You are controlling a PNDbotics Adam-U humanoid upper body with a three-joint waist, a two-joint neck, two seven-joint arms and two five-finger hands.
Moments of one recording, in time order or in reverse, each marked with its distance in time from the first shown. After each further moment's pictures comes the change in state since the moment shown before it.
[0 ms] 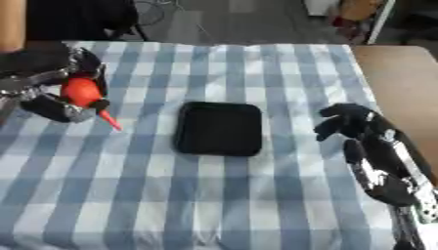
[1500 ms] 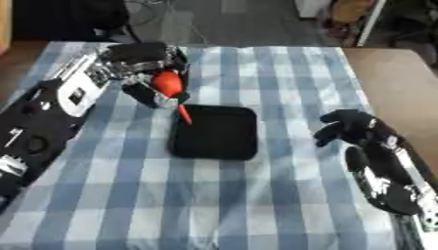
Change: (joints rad) left arm -0.249 -0.364 0.008 0.446 -0.218 -0.108 -0.038; right arm -0.034 0.001 0.033 -0.001 -0.012 -0.002 -0.002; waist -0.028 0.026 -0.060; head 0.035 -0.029
